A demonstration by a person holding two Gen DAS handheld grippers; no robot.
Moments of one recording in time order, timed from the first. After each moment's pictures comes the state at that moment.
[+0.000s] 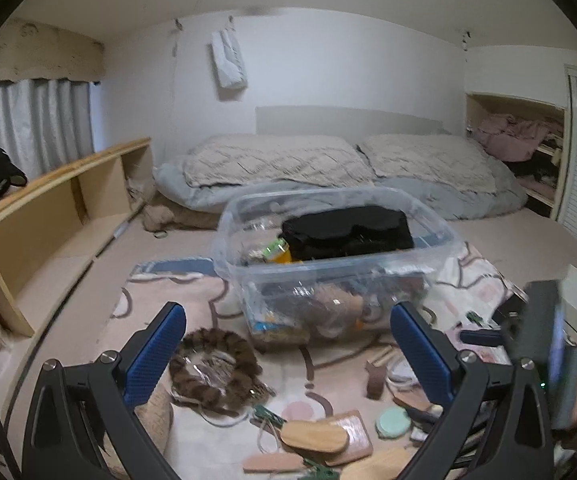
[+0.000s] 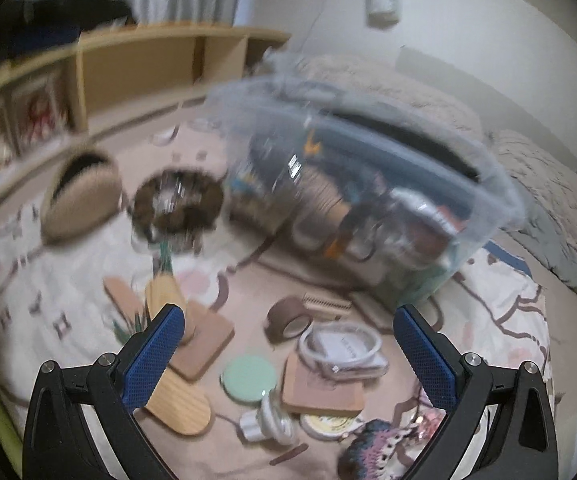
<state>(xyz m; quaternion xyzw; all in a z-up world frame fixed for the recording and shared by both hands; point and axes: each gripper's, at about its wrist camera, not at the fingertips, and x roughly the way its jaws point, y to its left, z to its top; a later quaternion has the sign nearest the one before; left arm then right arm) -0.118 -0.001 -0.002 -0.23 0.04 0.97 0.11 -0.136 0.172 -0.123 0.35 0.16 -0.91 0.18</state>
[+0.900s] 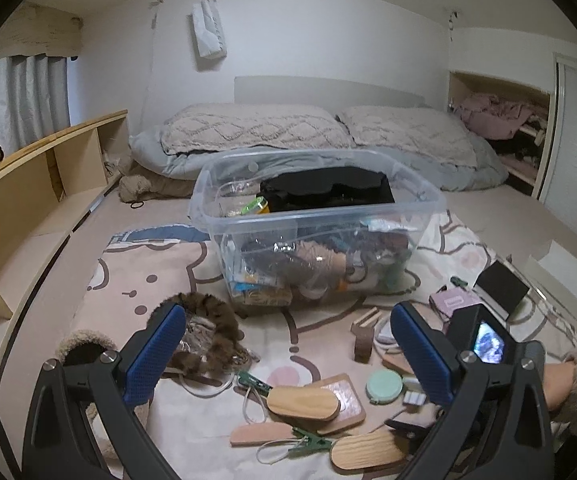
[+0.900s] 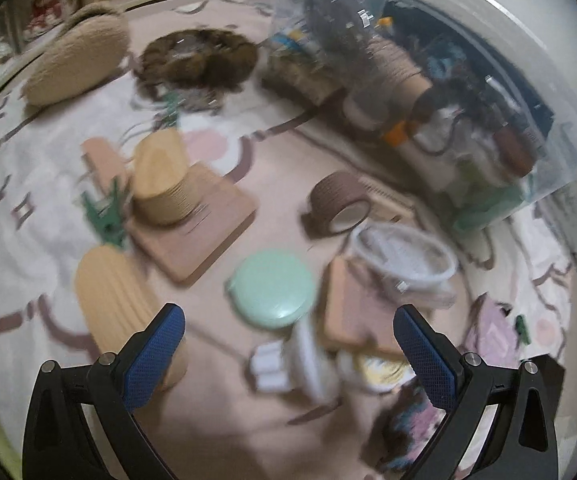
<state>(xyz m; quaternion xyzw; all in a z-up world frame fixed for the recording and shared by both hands) -0.117 -0.005 -0.032 -0.28 0.04 0.95 0.15 -0.140 0.155 -0.205 0.49 0.24 -0.81 0.20</state>
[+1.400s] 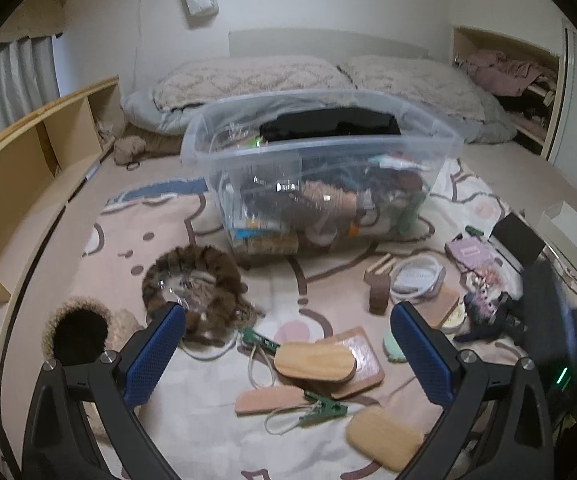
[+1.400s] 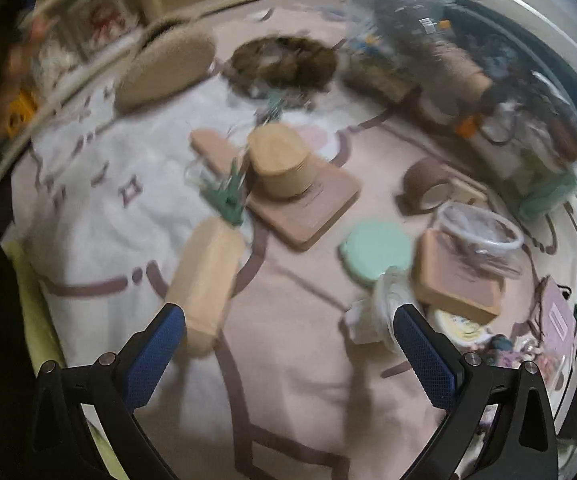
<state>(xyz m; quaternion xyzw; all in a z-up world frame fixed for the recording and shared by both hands) -0.130 0.000 -0.073 -0.36 0.07 0.92 0.14 -0.108 0.160 -0.181 0.51 0.16 -0.79 0.31</state>
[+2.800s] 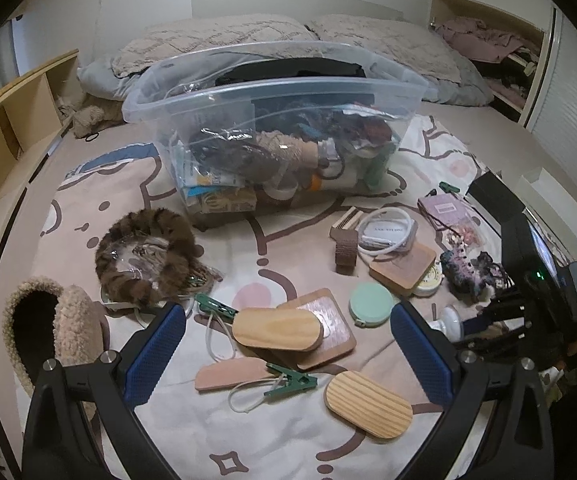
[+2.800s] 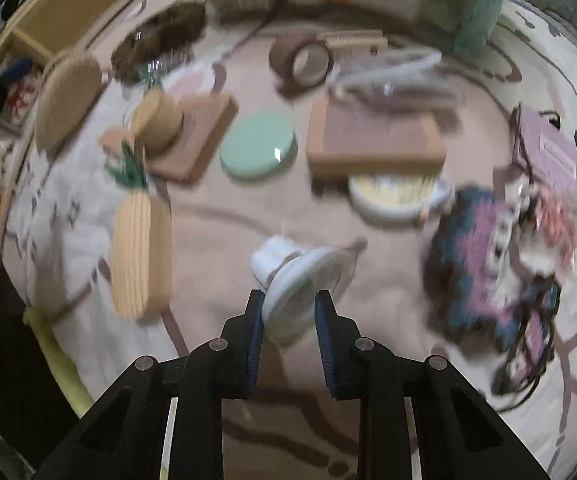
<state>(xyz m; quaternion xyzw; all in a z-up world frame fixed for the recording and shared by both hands) -0.134 0.024 -0.098 -0.43 0.08 0.88 0.19 -0.124 0.224 -0.222 0.65 0.02 -0.73 0.21</state>
